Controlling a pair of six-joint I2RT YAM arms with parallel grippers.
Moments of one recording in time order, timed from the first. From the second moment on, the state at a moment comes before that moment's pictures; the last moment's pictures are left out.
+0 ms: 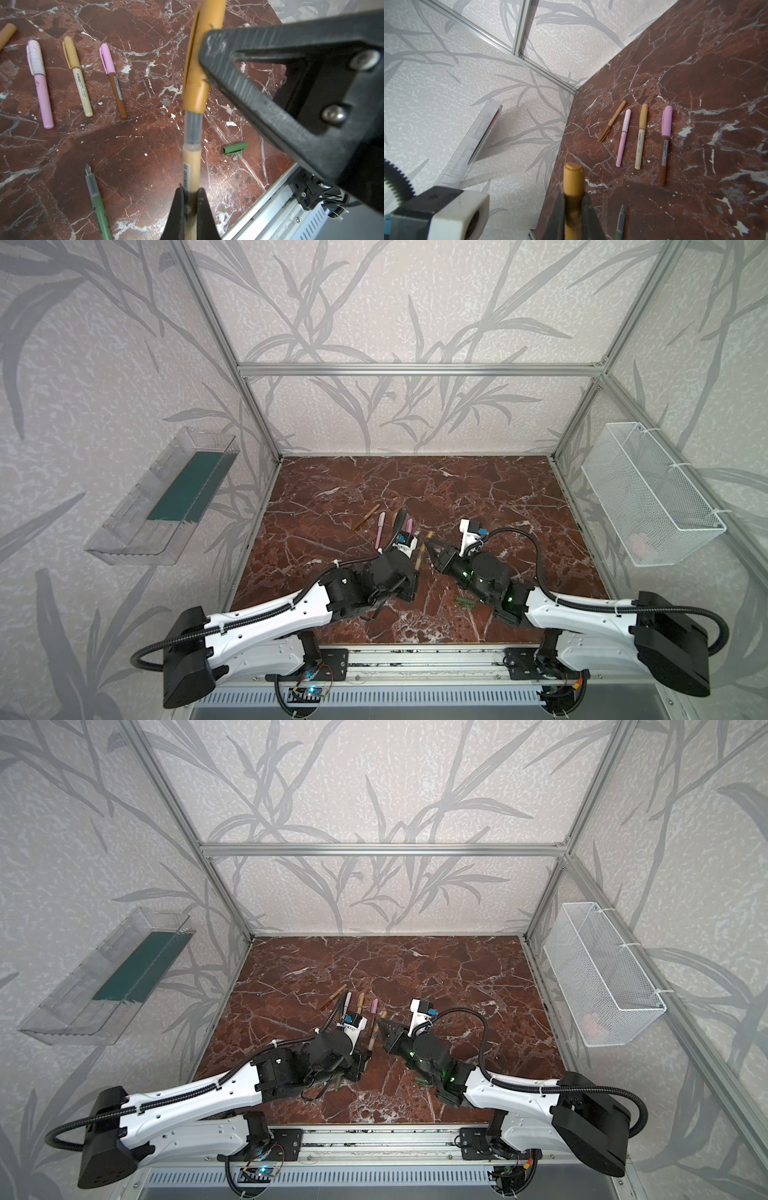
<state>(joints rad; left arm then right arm) -1.07 1.08 0.79 -0.46 -0.19 -0.65 1.03 1.20 0.46 0.62 0.28 1.05</state>
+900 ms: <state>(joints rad) -0.91 1.06 0.78 -0.41 -0.18 -0.64 1.22 1.33 0.42 0.62 0.34 0.93</state>
